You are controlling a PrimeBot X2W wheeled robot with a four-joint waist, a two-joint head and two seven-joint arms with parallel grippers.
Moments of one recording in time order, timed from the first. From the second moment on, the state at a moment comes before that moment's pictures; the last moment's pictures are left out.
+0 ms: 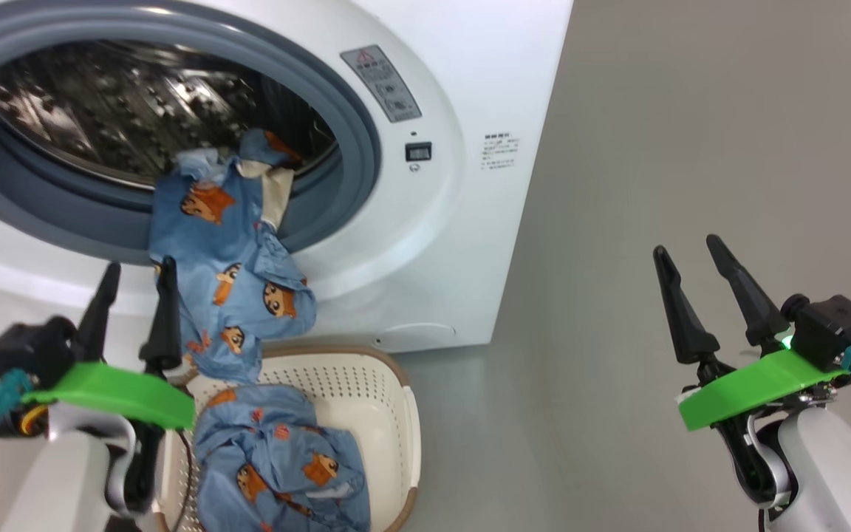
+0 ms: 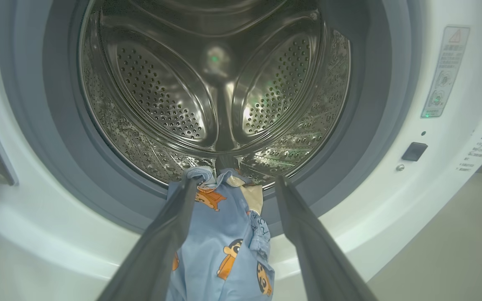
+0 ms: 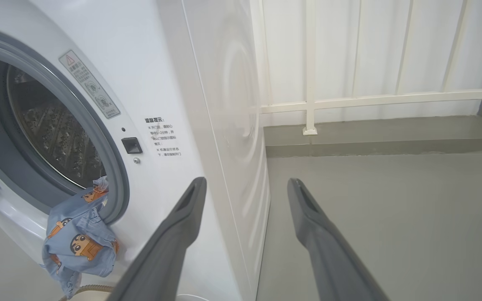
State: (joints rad) left arm -0.49 0.25 -0.20 0.59 -0.55 -0.13 -0.26; right arm -0.30 -0.23 0.21 0.29 0.45 0.13 -0.25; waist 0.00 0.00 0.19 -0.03
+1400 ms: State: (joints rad) left arm -0.20 0.20 -0.13 0.36 -0.46 -0.10 -0.26; right arm -0.23 -0.25 0.22 0.30 0.49 0.13 -0.25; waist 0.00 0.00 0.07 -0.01
